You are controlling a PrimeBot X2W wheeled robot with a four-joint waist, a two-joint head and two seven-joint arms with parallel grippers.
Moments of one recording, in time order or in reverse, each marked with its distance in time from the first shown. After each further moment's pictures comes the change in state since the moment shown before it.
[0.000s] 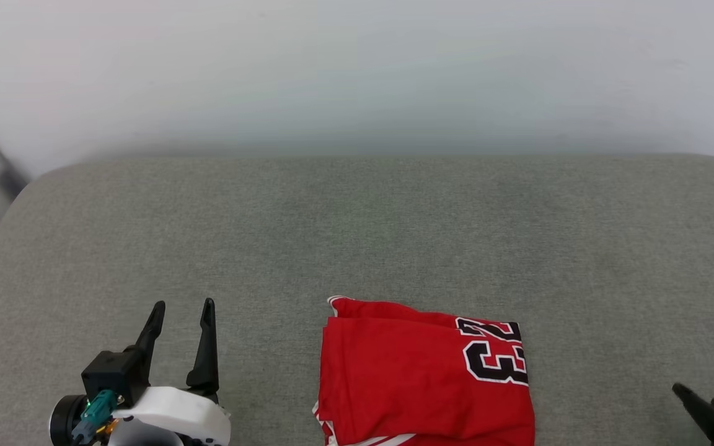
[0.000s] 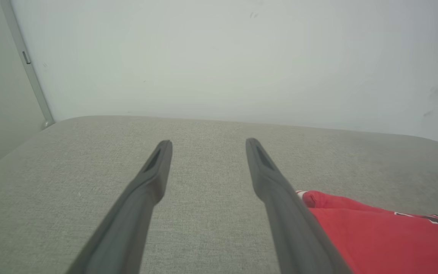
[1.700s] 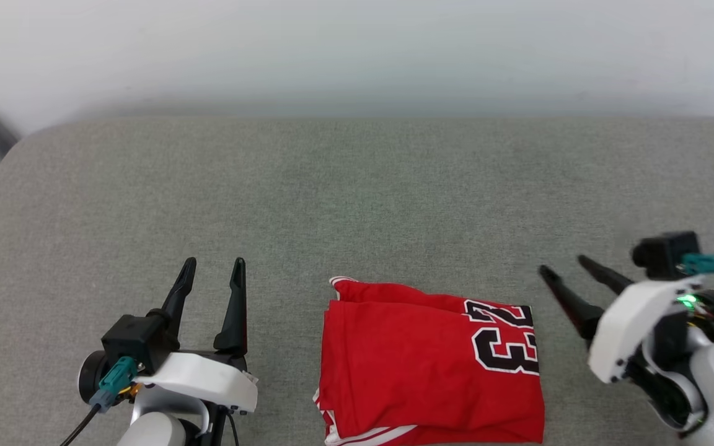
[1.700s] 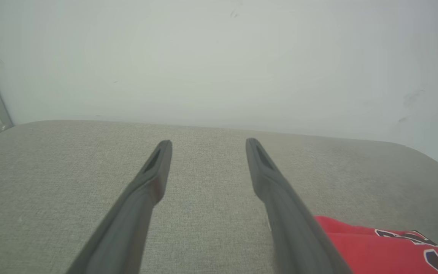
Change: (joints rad) left arm -0.107 -0.054 -0.024 -0.004 0.008 -0.060 -0.009; right arm -0.358 -0.131 0.622 0.097 0.075 0.000 -0.309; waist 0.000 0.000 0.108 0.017
